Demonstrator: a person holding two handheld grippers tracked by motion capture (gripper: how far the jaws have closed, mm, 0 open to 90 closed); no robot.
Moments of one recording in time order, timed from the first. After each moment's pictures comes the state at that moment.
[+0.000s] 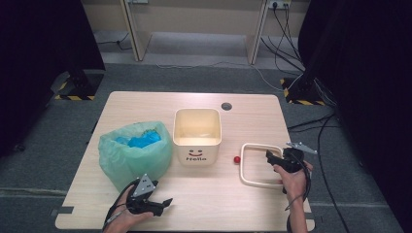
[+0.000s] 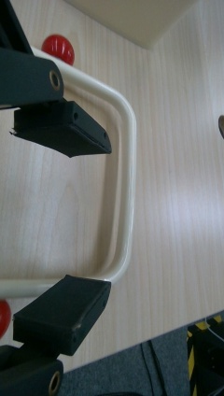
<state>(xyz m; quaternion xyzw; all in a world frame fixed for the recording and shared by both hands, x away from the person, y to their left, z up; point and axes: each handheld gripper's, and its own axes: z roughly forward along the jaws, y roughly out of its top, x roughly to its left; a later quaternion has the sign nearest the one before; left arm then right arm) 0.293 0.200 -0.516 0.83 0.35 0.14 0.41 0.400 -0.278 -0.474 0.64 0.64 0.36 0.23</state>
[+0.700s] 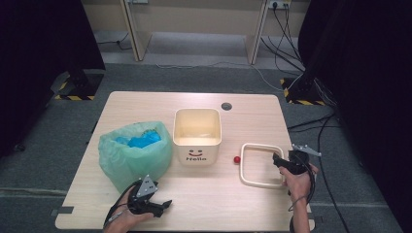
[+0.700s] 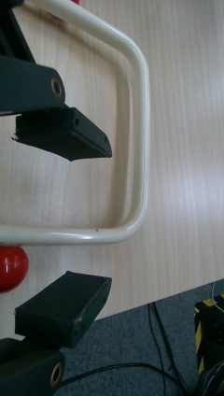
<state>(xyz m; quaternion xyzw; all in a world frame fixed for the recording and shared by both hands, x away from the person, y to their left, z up) 0.295 0.200 -0.522 0.85 0.34 0.14 0.38 0.399 -0.296 -0.485 0.65 0.64 0.33 0.24</state>
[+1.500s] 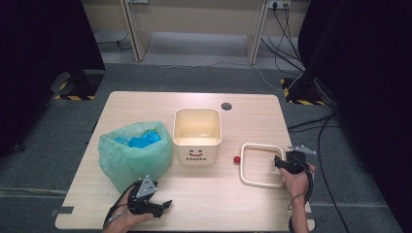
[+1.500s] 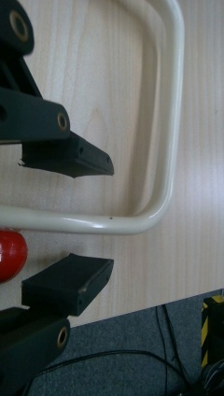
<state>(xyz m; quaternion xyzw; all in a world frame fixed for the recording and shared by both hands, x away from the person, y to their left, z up) 0.295 0.200 -0.523 0.85 0.34 0.14 0.38 0.408 -0.298 -0.500 0.64 0.67 0.29 0.25</state>
